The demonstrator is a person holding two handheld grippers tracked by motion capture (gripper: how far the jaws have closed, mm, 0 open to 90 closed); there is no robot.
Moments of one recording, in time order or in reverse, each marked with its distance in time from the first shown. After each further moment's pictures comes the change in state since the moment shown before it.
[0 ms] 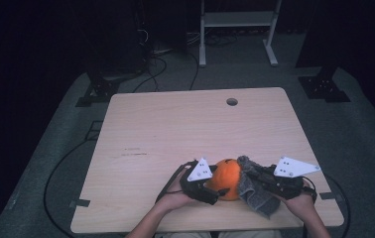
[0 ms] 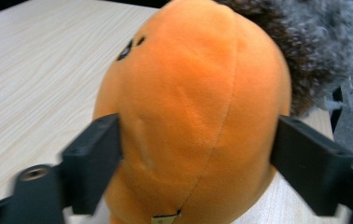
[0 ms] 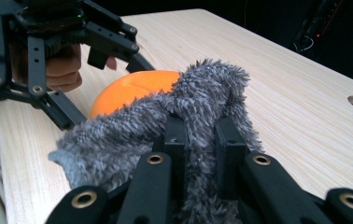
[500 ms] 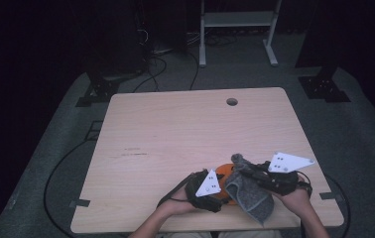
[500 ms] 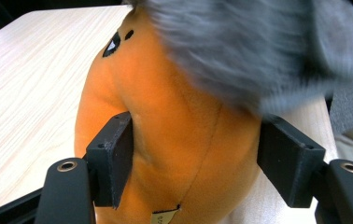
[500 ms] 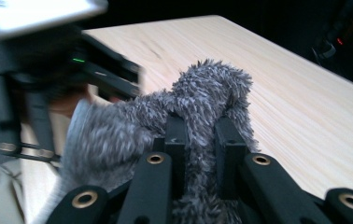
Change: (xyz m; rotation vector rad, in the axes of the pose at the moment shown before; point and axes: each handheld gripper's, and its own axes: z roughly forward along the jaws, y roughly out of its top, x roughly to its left) left arm -0.023 0.000 0.007 0.041 -0.014 0.189; right arm 0.001 0.019 0.007 0.001 0.062 -0.011
